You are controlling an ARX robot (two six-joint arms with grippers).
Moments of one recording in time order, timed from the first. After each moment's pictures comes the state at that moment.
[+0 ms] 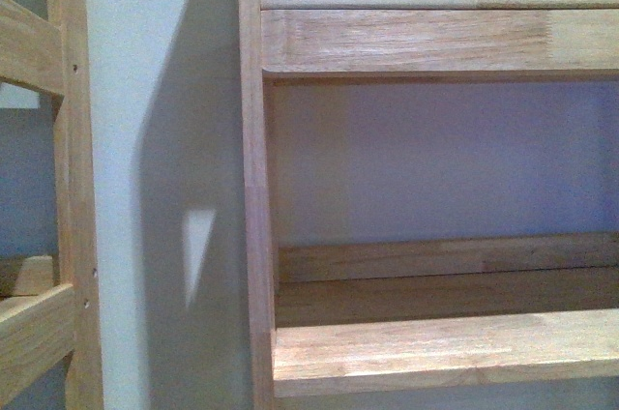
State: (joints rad) left arm 0.00 0.00 0.01 0.00 0.00 -0.01; right arm 0.19 0.24 0.31 -0.07 0.20 0.09
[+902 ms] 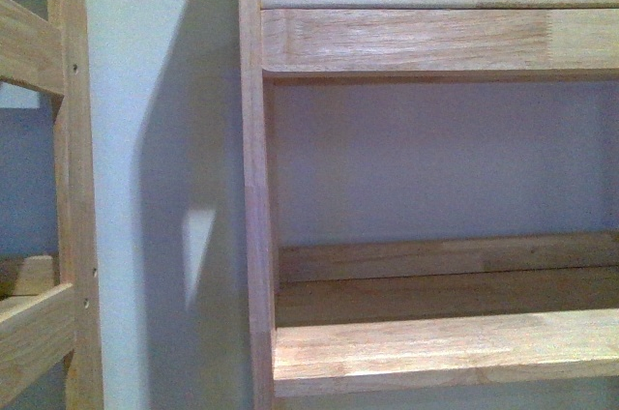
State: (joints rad) left arm 0.00 0.00 0.01 0.00 0.00 -0.01; right arm 0.00 0.07 0.07 -0.01 0.00 0.01
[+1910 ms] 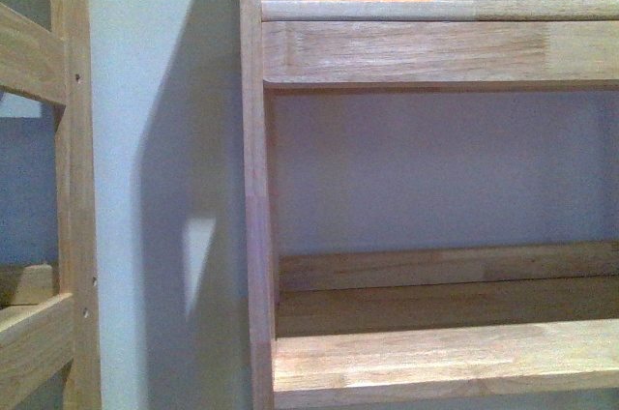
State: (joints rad) left arm 0.00 0.00 0.01 0.00 0.00 -0.01; right arm 0.00 0.01 0.01 0.00 0.00 0.00
